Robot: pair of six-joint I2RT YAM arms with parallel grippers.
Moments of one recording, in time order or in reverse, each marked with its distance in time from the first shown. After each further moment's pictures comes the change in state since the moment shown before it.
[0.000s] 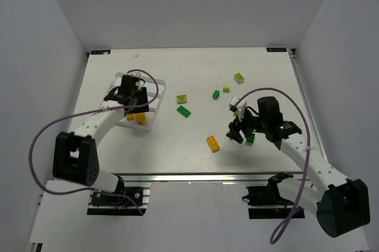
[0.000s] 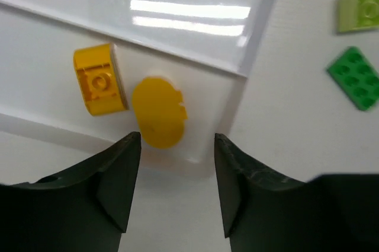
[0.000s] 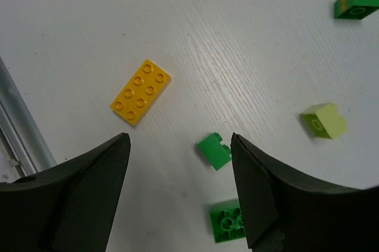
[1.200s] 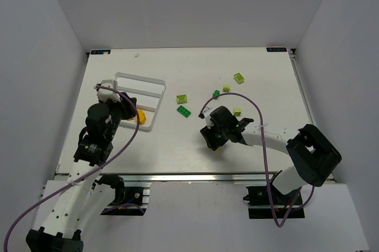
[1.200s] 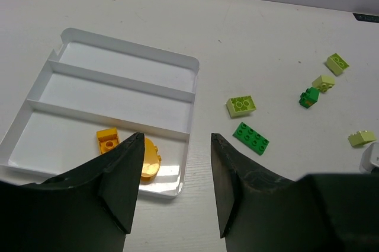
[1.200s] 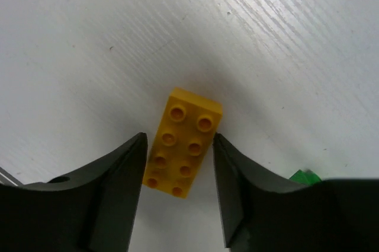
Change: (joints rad) left arm -0.012 -0.833 -0.343 0.294 0.053 0.045; right arm 0.455 0.504 0.093 0.128 0.505 0.490
